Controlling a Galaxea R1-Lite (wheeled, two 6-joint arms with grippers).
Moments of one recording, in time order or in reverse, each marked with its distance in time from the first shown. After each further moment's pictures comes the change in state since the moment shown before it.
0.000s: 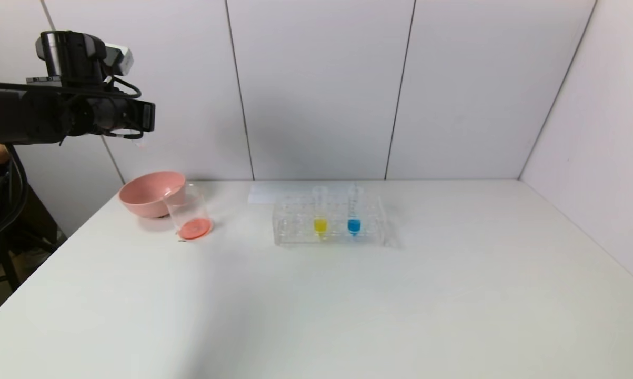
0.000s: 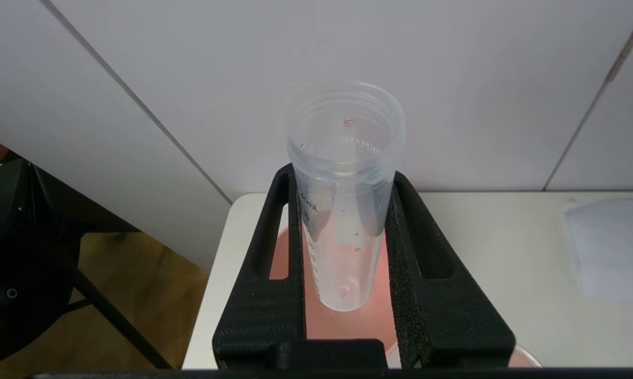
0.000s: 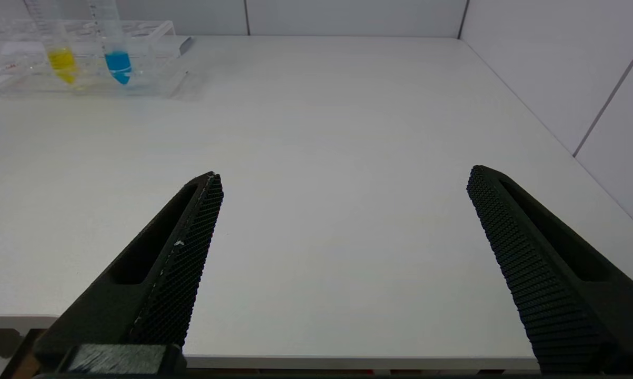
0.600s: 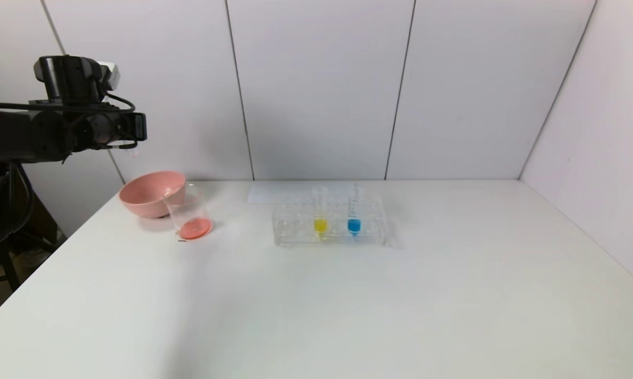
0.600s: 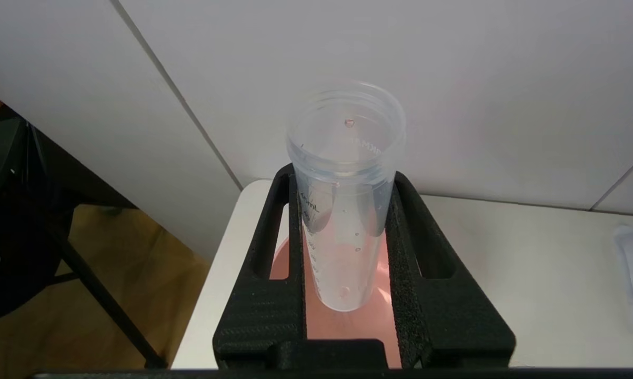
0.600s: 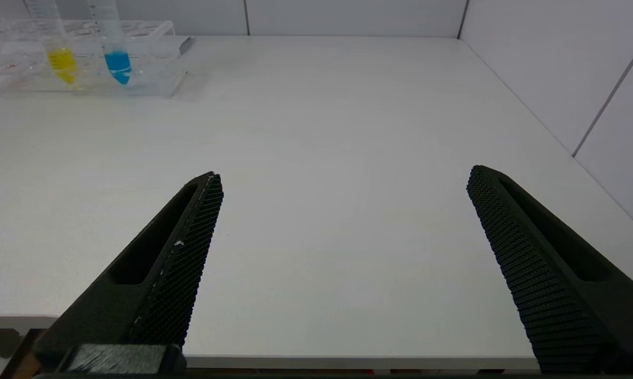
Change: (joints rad) left arm 0.062 0.055 0.063 -0.108 0.005 -0.069; right arm 0.000 0.000 0.000 0.000 0.000 0.000
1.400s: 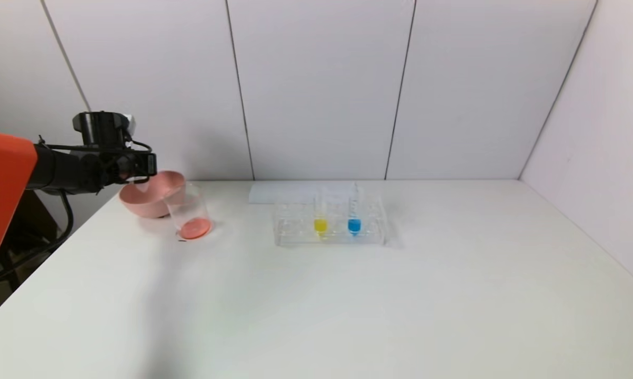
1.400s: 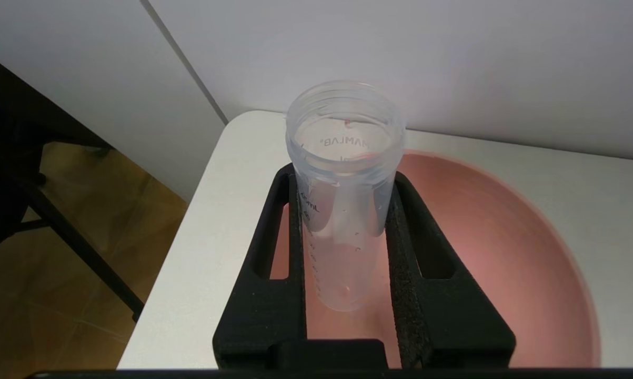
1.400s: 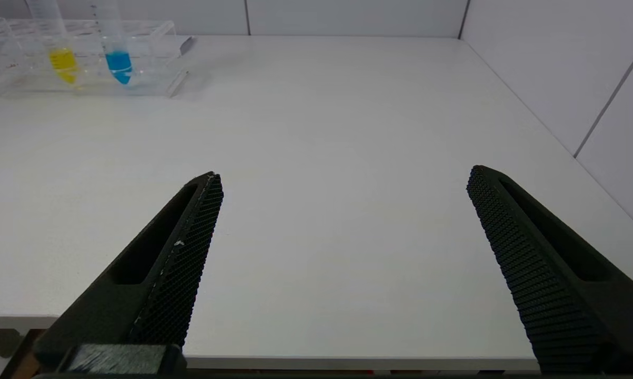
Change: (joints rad) left arm 0.049 0.243 -0.041 -0.066 -0.009 -0.031; right arm 0.000 0.000 0.000 0.000 0.000 0.000
